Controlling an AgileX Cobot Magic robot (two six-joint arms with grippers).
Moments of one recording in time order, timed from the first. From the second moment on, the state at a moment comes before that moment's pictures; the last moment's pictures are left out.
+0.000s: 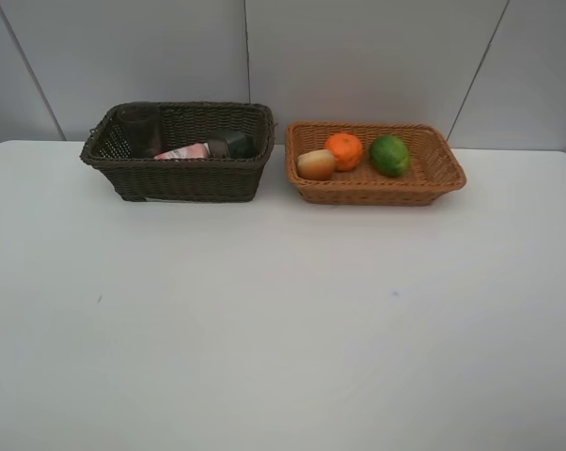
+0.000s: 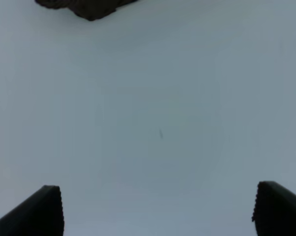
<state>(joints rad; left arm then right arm) -0.41 0.91 -0.98 0.18 1.12 -0.09 -0.01 0.00 -0.52 -0.03 1.06 0.09</state>
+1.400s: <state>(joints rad) -0.04 0.00 -0.51 0.00 1.06 -0.09 -0.01 0.00 -0.52 -0.03 1.06 0.09</state>
